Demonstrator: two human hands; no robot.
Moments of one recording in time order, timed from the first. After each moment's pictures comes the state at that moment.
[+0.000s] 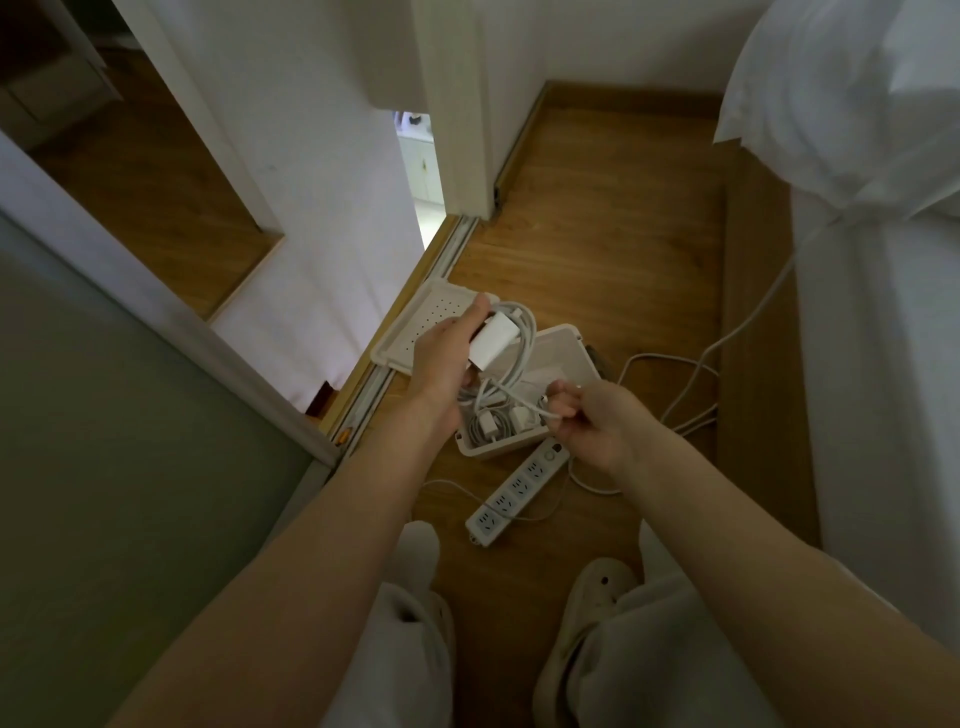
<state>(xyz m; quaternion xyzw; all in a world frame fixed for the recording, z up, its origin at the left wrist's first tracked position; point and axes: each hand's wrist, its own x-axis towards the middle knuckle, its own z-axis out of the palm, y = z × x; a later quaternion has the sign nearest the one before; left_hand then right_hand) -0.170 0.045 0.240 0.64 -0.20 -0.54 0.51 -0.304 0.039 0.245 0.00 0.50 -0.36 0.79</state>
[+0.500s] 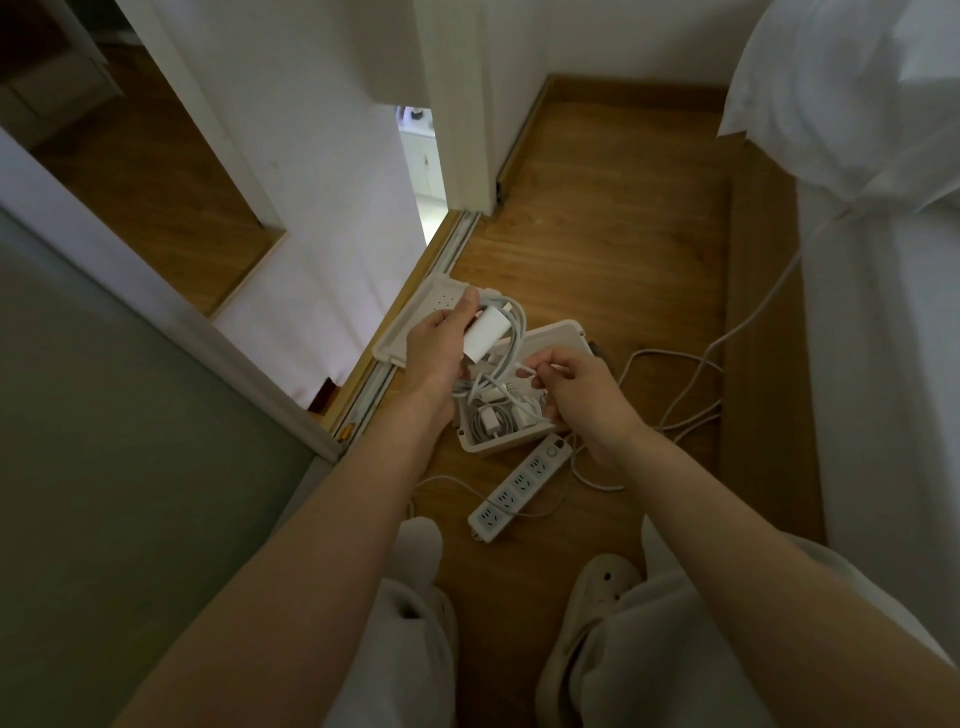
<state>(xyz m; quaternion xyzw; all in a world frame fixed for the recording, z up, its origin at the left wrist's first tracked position) -0.161 0.039 0.236 0.68 -0.24 -0.48 0.50 -0.298 0.040 0.240 -0.52 0.56 -0.24 0.59</state>
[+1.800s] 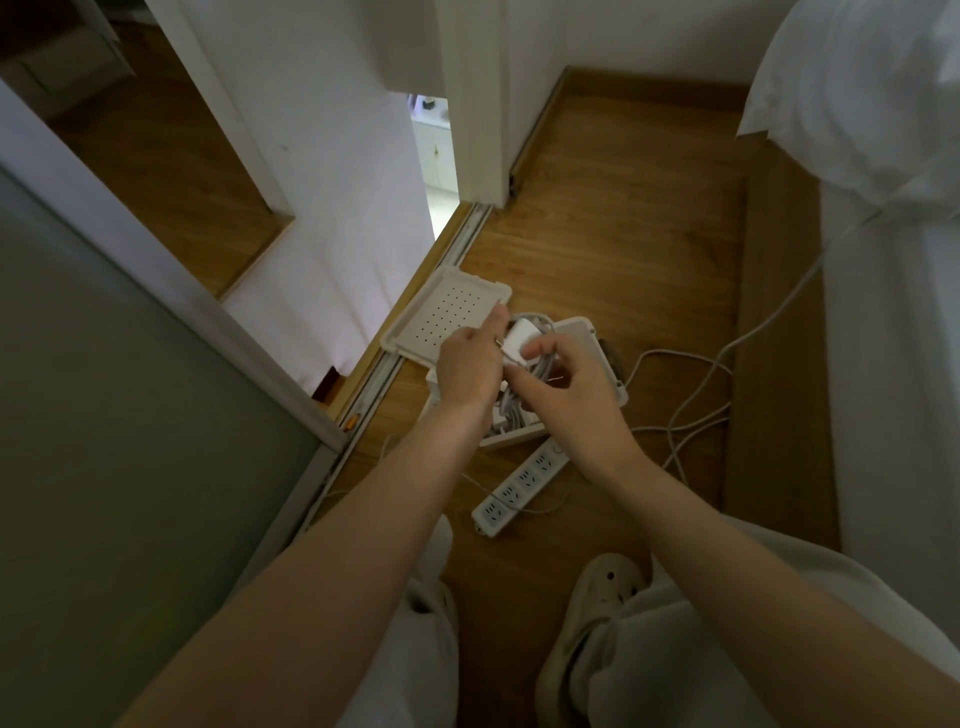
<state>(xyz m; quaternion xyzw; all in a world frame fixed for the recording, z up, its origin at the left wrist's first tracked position) -0.179 0.044 0.221 0.69 -0.22 -0.45 0.52 -0.285 0.066 0.238 -0.62 0.46 -0.36 0.52</state>
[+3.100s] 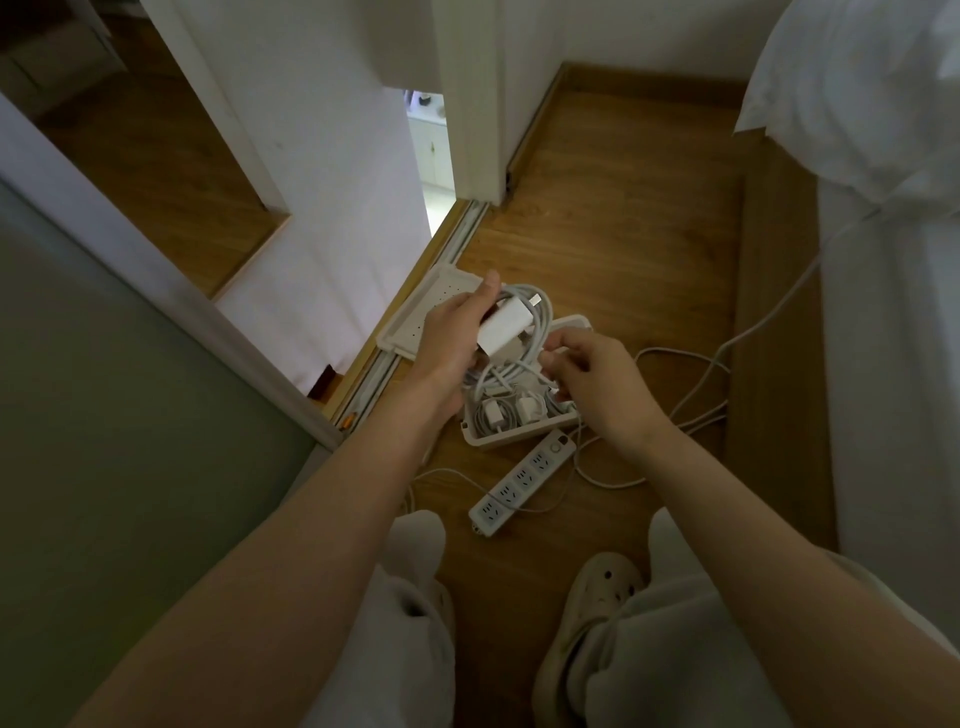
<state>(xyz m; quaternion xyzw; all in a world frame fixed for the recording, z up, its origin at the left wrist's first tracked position) -0.160 0.044 0.247 0.64 -0.28 -0.51 0.49 -0.301 0.036 0.239 -0.66 0.51 -0.26 0.50</state>
